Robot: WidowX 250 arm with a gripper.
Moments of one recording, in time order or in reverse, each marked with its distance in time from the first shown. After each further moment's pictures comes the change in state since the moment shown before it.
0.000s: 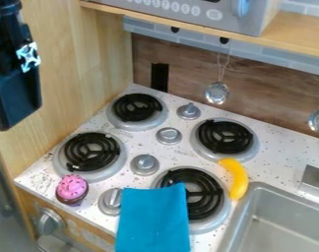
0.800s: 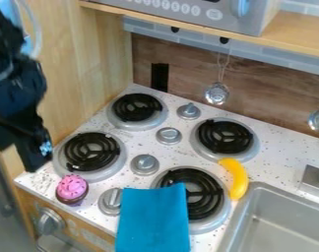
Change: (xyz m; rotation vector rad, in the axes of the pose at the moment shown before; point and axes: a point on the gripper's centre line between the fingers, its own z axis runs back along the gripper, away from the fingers) arm 0.055 0.096 -0.143 0.088 -0.036 -0.096
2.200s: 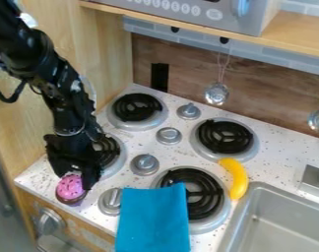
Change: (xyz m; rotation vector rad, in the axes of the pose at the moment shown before) arm 0.066 0.026 -0.135 0.049 0.085 0.094
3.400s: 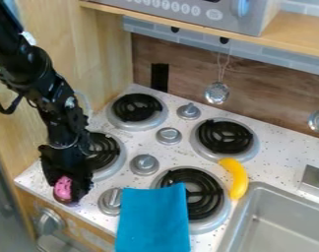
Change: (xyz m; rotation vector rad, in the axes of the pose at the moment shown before) arm -0.011 0.014 -0.027 0.017 0.036 -0.059
